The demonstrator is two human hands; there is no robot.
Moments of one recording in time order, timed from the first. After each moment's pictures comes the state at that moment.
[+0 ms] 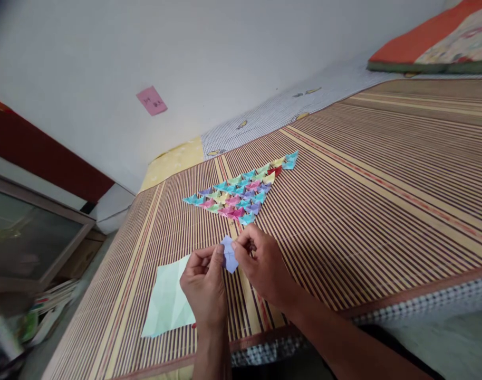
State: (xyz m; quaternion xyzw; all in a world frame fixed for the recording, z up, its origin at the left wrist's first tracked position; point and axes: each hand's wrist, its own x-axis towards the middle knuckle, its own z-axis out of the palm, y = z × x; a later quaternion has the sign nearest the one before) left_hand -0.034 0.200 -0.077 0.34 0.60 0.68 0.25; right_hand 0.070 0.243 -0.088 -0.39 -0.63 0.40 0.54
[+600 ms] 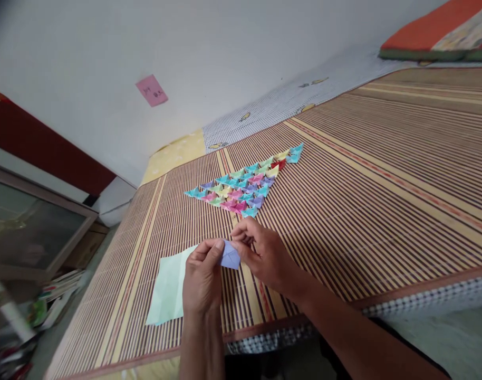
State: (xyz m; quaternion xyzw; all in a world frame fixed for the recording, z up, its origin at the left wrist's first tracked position) left_hand -0.057 0.203 -0.078 0.29 0.53 0.65 0.46; right_hand 0.081 0.249 -0.091 -0.30 -0.70 0.40 0.51
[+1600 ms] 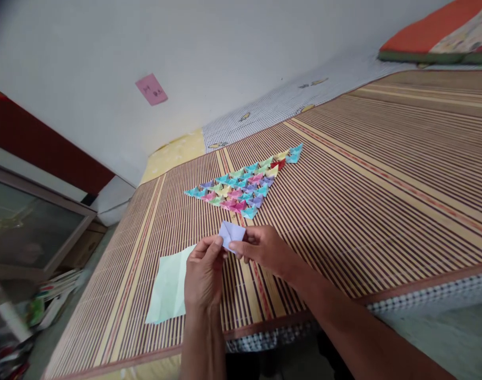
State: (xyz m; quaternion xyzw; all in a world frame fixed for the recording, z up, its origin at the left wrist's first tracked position) left_hand -0.057 0.209 -0.078 0.26 0.52 0.67 0.46; right_hand 0.083 0.263 -0.097 -0.30 -0.56 0.67 0.39
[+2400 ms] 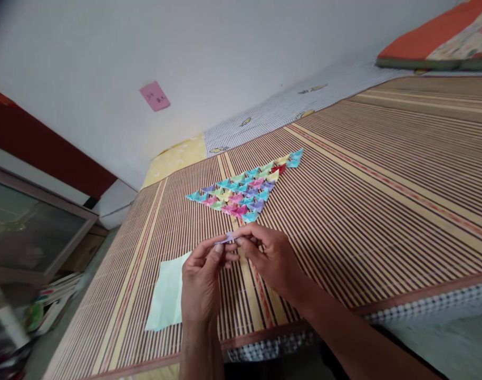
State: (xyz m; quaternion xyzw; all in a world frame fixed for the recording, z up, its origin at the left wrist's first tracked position) left_hand -0.055 0.198 -0.063 0.36 0.53 0.63 0.44; right_hand 0.087 0.248 -0.083 -0.34 -0.68 0.38 0.53
